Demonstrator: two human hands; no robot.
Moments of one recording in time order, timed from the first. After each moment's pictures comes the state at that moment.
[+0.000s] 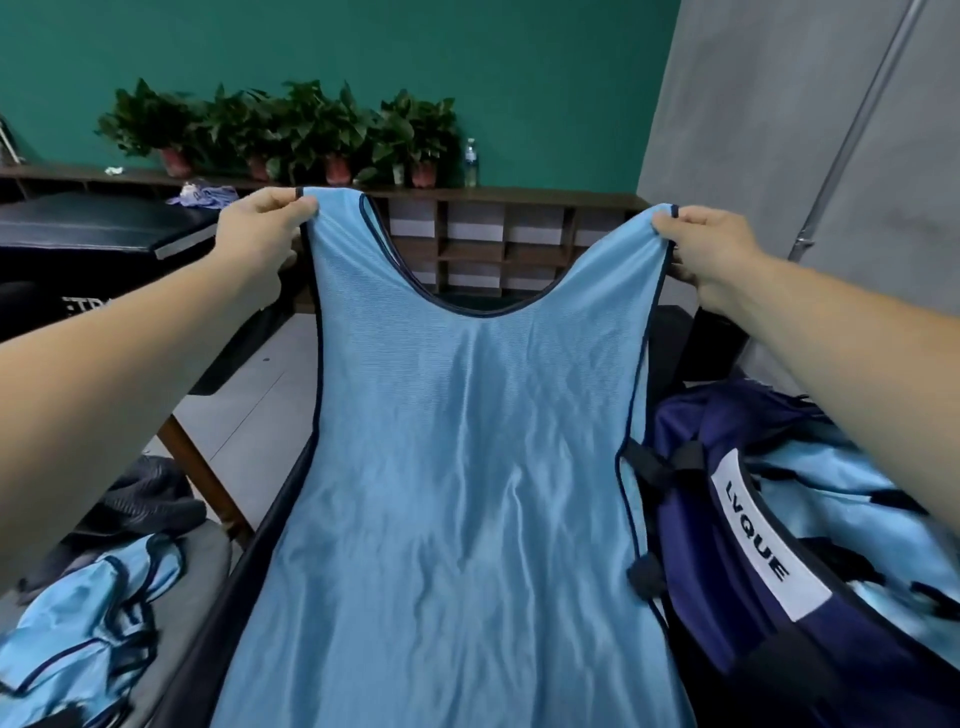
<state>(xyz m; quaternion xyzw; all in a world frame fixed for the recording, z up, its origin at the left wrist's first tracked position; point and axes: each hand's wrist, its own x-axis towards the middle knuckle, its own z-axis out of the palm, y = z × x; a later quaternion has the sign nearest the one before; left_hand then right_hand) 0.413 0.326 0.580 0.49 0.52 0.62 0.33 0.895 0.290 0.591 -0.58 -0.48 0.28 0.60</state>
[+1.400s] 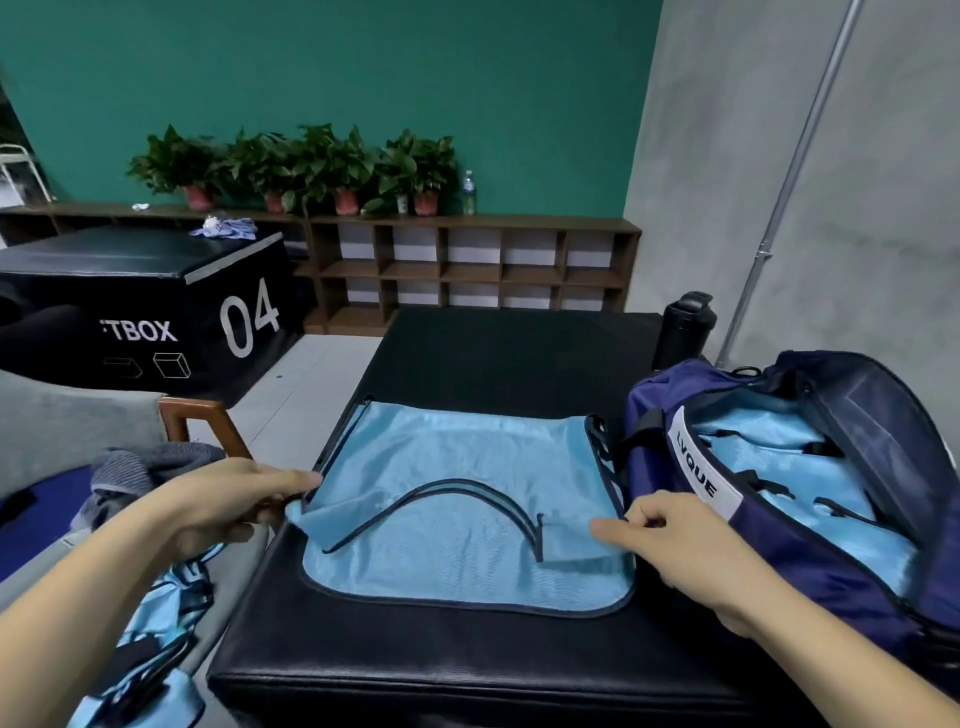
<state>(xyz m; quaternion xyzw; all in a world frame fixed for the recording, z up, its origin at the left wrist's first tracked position) 0.362 0.069 0.447 0.52 0.63 0.25 0.52 0.824 -0.030 0.441 -0.68 -0.58 0.31 0.31</state>
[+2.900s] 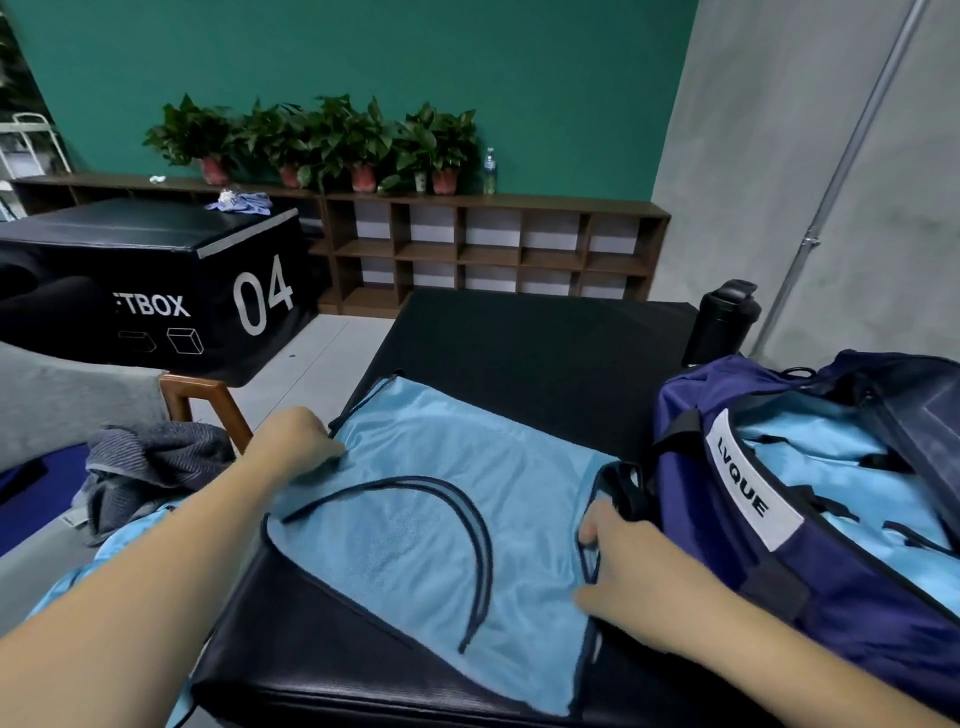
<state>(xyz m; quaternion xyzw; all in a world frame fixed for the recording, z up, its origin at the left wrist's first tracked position) 0.390 0.179 0.401 0.60 0.78 0.11 0.14 0.774 -0.008 0.431 -0.68 -0.71 0.21 0.01</state>
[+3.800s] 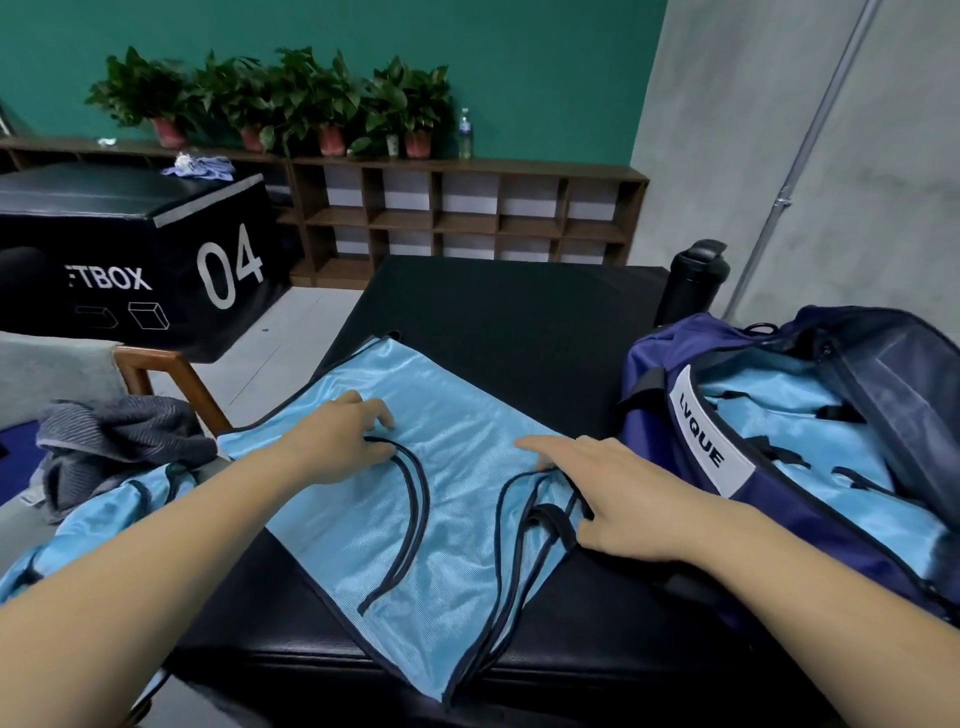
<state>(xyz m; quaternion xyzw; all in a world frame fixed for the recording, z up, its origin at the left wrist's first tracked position) 0.465 0.138 0.394 0.77 0.61 0.08 0.16 0.823 0.031 0.419 -0.51 -0.85 0.12 0.02</state>
